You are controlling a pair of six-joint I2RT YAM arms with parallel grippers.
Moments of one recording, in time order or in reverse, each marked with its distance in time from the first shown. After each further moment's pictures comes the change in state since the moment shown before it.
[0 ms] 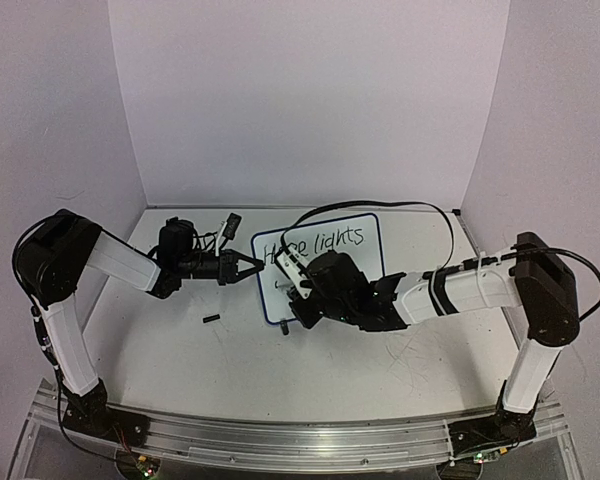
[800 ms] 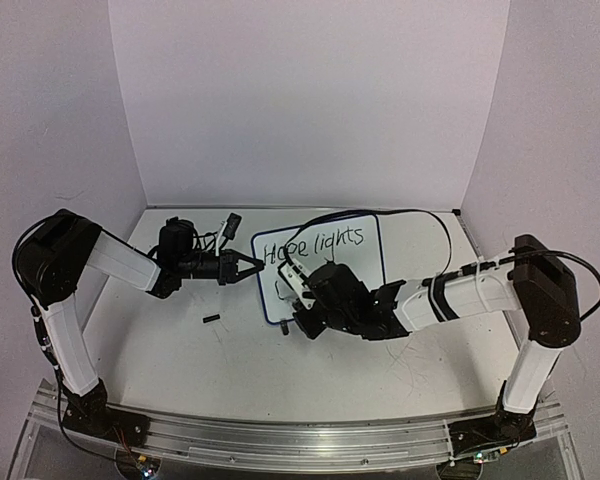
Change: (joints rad) left arm 0.000 0.000 0.002 -0.006 0.000 0.000; right arm 0.020 -0.004 -0.047 -0.026 0.026 0.049
